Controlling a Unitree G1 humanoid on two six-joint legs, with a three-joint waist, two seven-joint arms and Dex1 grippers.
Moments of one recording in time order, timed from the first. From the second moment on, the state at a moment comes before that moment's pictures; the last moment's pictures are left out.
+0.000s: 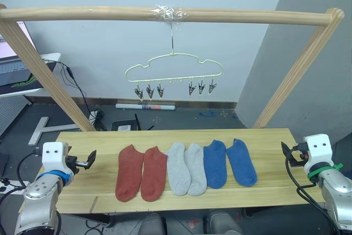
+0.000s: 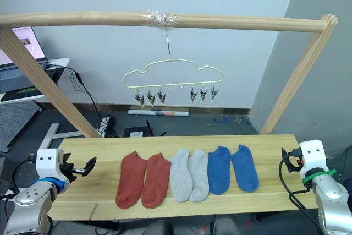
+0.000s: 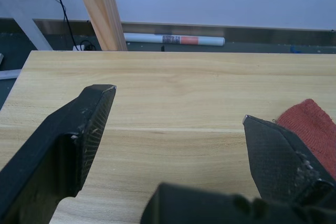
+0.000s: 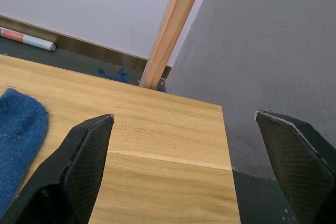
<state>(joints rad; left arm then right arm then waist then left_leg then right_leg) 0.06 0.60 0.36 0.33 -0.15 0.10 -0.45 0.14 -0.50 -0.32 -0.02 0.10 0.20 0.34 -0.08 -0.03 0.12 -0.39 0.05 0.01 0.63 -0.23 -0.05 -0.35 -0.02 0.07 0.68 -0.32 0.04</state>
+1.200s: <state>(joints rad) 0.03 0.59 0.37 -0.20 -0.41 0.33 -0.56 0.03 -0.59 -0.22 -0.13 0.18 0.18 0.59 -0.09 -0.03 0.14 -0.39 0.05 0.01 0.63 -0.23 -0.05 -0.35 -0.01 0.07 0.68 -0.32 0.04</state>
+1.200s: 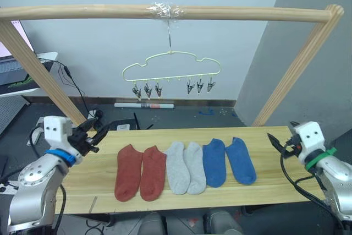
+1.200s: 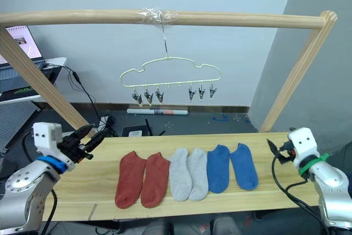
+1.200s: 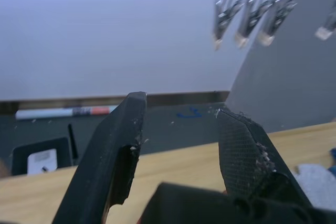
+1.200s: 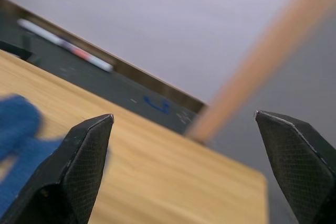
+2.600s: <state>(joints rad) -0.37 0.35 0.24 0.06 -0.34 0.25 -0.36 -0.41 -0.50 0.04 -0.48 0.52 0.60 0.72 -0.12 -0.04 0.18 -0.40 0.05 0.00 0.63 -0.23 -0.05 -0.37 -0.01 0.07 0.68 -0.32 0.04</state>
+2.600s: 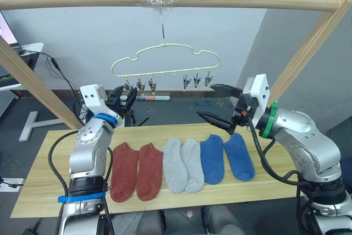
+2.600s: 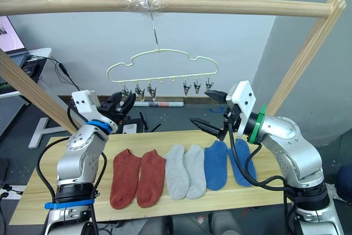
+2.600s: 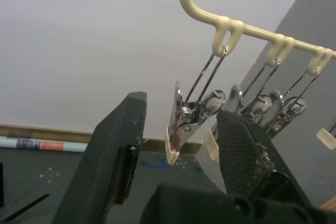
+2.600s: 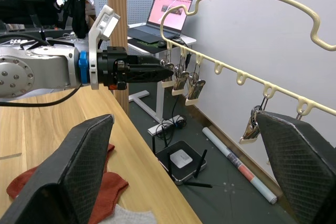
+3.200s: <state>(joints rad) -0.40 0.35 0.24 0.09 -0.33 0.23 -0.36 -0.41 -0.50 0.04 -0.49 0.53 0.62 0.72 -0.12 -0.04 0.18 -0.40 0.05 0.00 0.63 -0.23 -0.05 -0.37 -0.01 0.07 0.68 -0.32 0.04</state>
